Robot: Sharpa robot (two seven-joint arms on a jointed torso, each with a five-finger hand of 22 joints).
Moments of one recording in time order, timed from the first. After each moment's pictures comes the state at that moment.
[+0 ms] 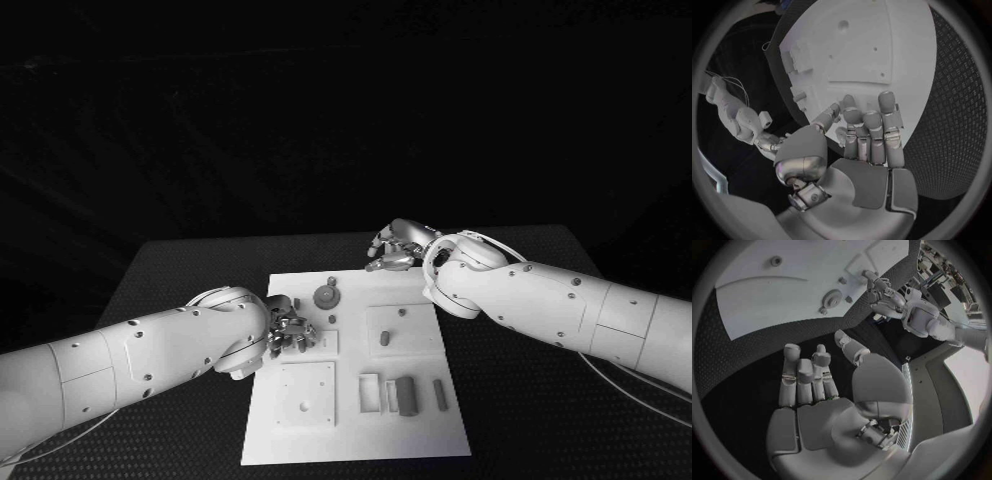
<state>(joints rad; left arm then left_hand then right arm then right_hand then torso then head) 1.24 -0.55 -0.24 1.28 -0.97 -0.07 -0.52 0.72 -0.05 0.53 -0.23 0.15 1.23 -0.01 0.36 0.75 1.31 -0.12 1.03 0.74 1.16 -0.15 1.32 0.60 0.01 1.27 -0.25 0.47 1.27 1.16 -0.64 0.05 1.29 -1.33 -0.31 -0.26 1.02 -0.14 0.57 -0.23 0.04 0.91 0.13 0.23 0.55 1.10 0.02 1.17 0.91 1.07 -0.08 1.55 0.83 0.25 1.07 0.01 0.92 1.30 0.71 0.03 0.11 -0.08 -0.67</state>
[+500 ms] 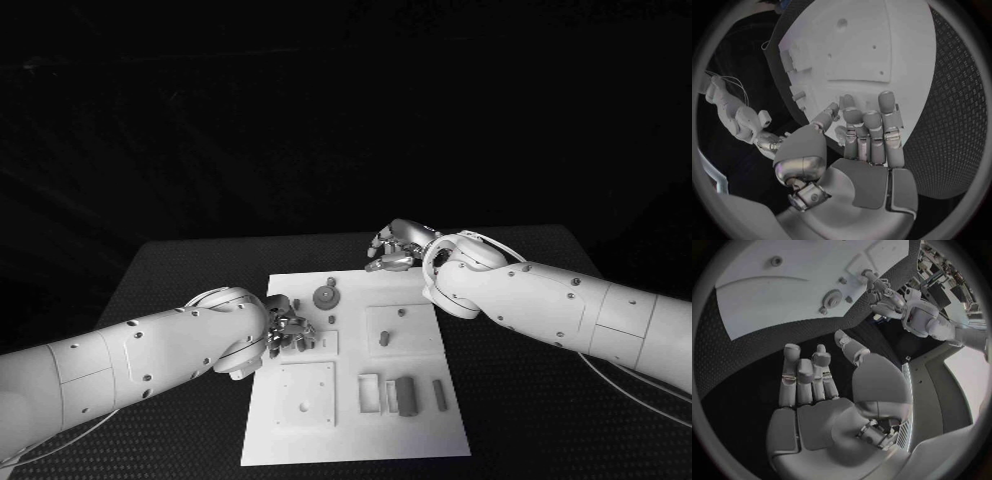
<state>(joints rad) 1.24 -0.55 -0.24 1.27 -0.97 -0.08 -0.51 0.71 -0.07 0.51 -0.21 0.10 1.23 -0.01 0.36 0.75 1.31 -0.12 1.03 0.74 1.16 -0.15 1.32 0.60 0.01 1.27 -0.25 0.46 1.28 1.16 -0.64 0.05 1.29 -1.33 -0.31 -0.26 1.02 -0.14 0.57 -0.23 0.04 0.91 0.13 0.23 0.55 1.10 0.02 1.17 0.91 1.07 -0.08 1.55 0.83 0.25 1.07 0.01 0.92 1.30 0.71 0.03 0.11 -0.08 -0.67</state>
